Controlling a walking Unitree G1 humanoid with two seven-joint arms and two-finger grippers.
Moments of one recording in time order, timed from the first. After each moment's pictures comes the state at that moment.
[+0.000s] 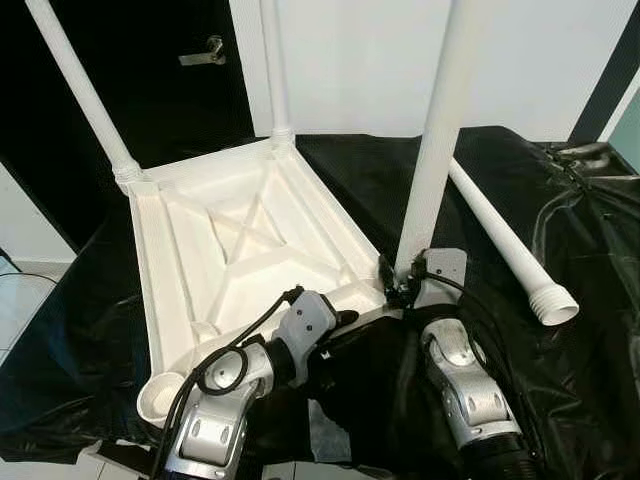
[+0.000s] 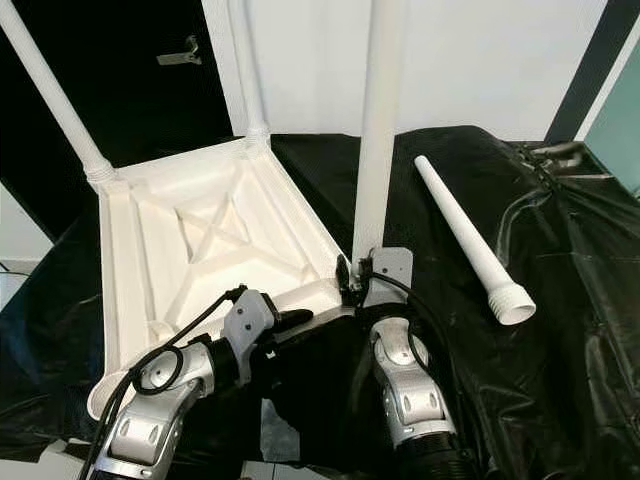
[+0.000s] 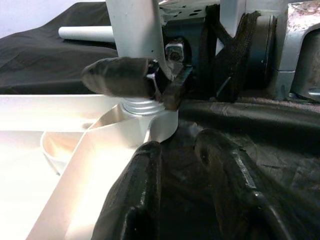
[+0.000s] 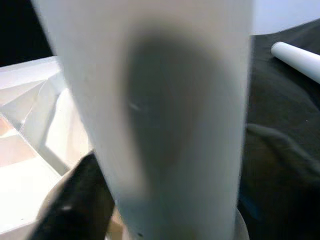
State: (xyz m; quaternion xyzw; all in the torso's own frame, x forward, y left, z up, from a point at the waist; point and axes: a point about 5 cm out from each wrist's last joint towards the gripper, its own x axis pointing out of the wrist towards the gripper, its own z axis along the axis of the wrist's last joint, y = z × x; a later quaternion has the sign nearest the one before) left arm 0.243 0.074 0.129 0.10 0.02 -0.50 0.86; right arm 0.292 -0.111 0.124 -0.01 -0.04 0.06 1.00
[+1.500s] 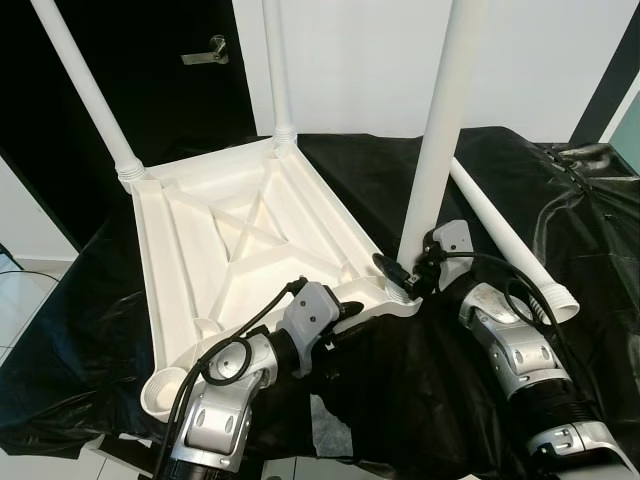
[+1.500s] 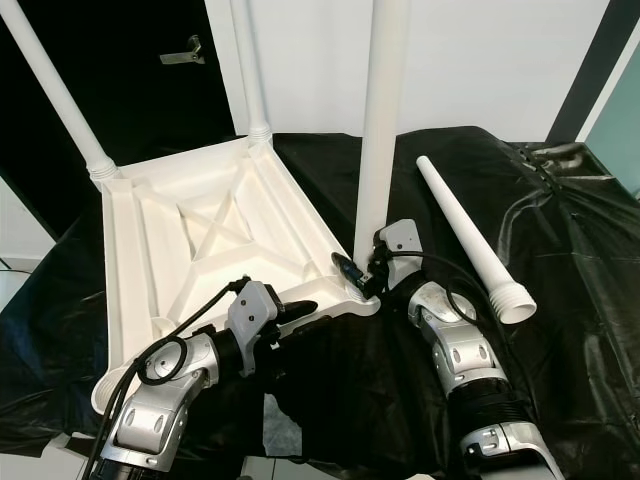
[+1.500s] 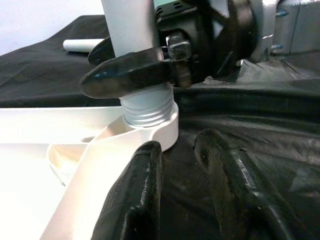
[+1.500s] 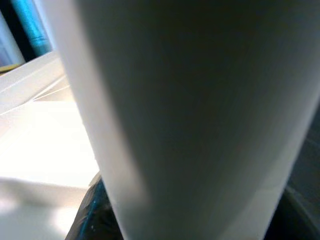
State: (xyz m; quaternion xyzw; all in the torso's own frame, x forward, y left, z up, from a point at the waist) left arm 0.250 0.071 0.134 0.10 0.00 -0.51 0.86; right arm 0.323 -0.144 0.133 -0.07 0.00 0.25 0.97
